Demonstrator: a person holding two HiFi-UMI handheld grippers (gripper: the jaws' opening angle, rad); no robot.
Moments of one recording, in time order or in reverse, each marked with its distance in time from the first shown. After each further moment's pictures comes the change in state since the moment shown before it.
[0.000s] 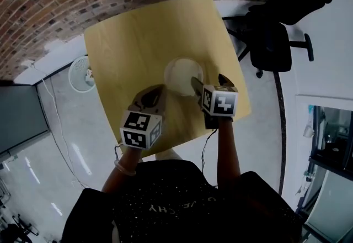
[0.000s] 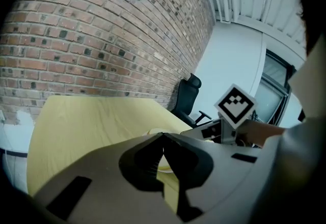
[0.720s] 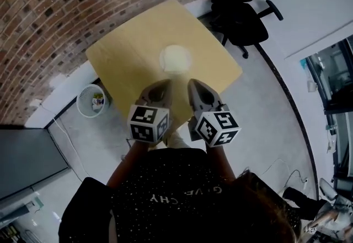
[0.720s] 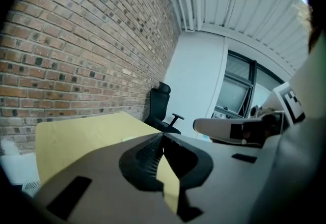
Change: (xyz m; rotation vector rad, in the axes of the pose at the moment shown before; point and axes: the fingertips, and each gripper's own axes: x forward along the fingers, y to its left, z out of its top) left arm -0.120 -0.088 0.010 0.211 -0.071 -0.256; right arm -0.216 0.136 -0.040 0.247 -0.733 0.080
